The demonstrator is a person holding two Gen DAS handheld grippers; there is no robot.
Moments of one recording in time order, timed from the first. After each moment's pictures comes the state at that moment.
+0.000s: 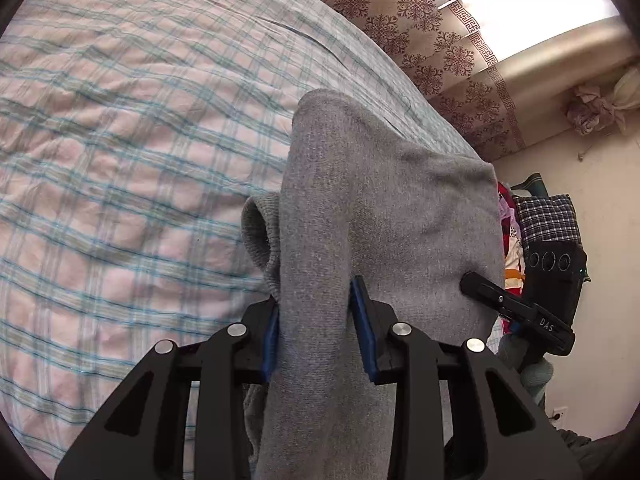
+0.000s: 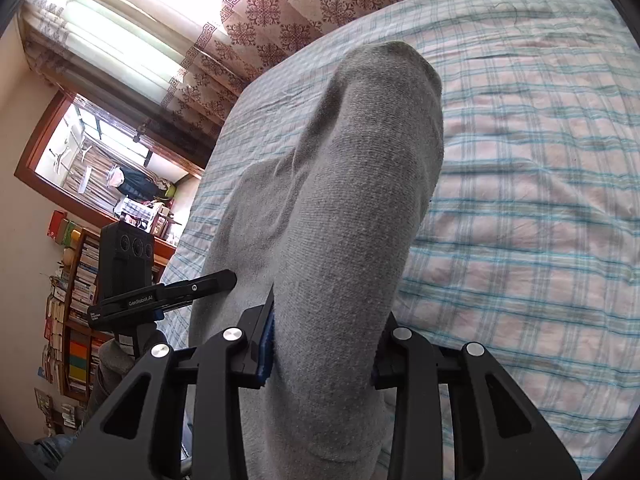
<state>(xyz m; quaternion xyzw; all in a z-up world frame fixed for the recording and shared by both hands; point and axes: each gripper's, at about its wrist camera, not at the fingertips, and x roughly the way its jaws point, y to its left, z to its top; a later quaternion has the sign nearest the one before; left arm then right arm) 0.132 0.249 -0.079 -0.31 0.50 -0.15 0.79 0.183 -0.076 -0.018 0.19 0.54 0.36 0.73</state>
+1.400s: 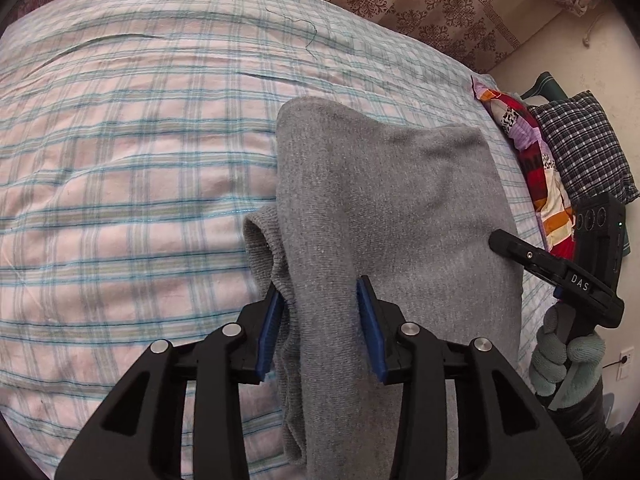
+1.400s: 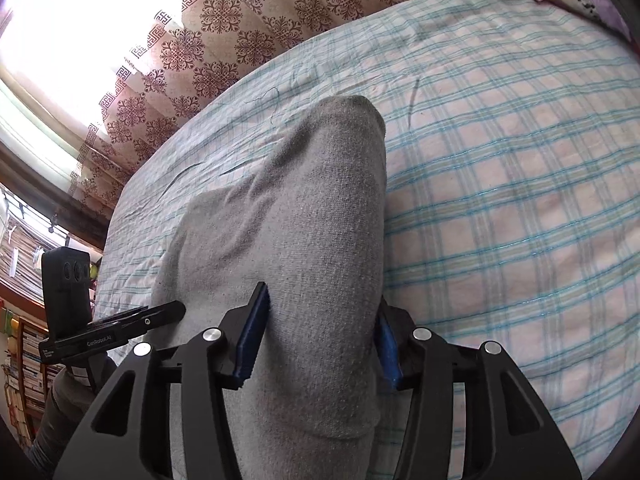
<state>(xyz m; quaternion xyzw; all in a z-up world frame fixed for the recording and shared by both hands) 0.281 0.019 -0.100 -0.12 0.54 -0.20 0.81 0.265 -0.297 -0.056 0.20 0.52 0.15 0.81</state>
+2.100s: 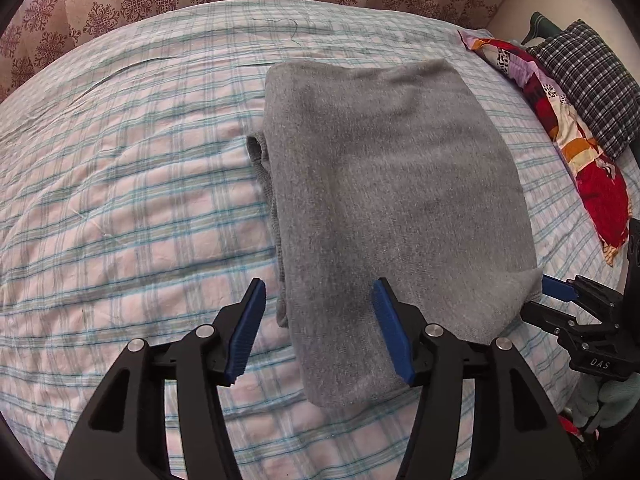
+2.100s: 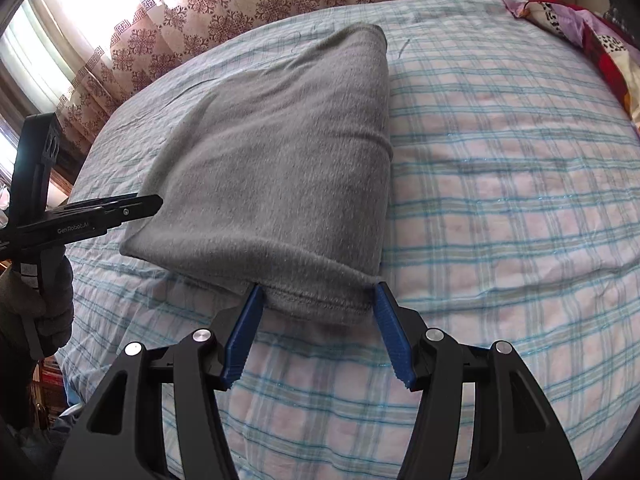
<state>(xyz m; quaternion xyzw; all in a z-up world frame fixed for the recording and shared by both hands) 0.193 0.004 -0.086 -0.01 0.54 -0.15 0.83 0.115 -0.273 -0.047 0.08 0.55 0.14 0.82</state>
